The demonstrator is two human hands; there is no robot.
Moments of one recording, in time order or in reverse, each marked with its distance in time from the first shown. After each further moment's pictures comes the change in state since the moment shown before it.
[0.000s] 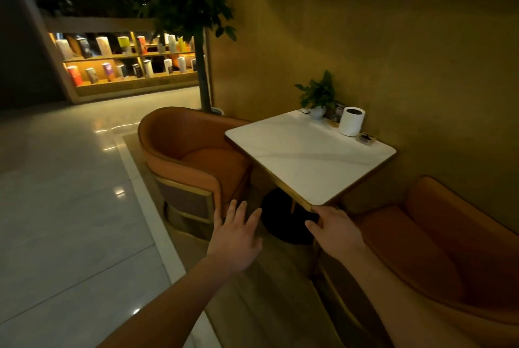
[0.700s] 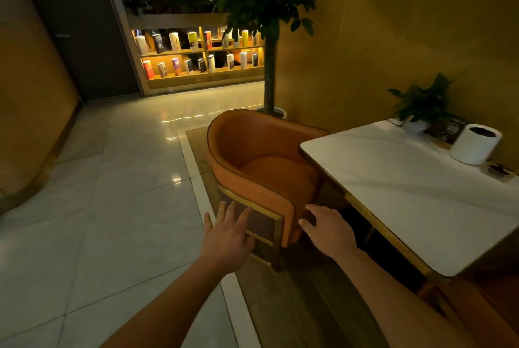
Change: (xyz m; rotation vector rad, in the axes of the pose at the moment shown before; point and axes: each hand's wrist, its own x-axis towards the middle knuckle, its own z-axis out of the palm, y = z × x) left_hand 0.095 -0.302 -0.010 -0.013 -0.014 -0.324; right_hand 0.233 -0.243 0.148 0.006 -0.114 -0.210
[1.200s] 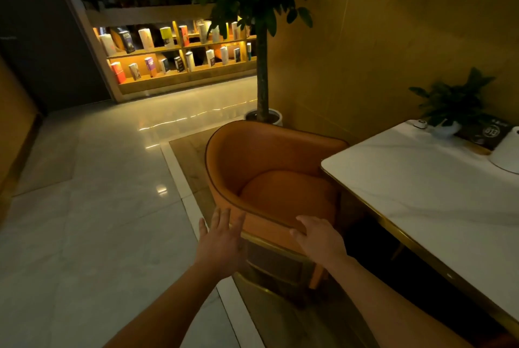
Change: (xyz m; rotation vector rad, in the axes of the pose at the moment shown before) left_hand 0.244 -0.170 0.009 0.047 -0.104 0.085; right_hand 0.242 -0.092 0.090 0.007 -0.110 0.093
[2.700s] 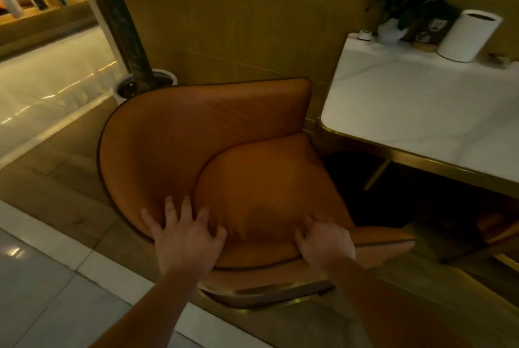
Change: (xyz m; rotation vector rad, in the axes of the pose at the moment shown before) left_hand 0.432 -0.190 0.176 0.236 0.099 0.309; right_hand 0.314 -0.016 0.217 -0.119 0.142 0.669
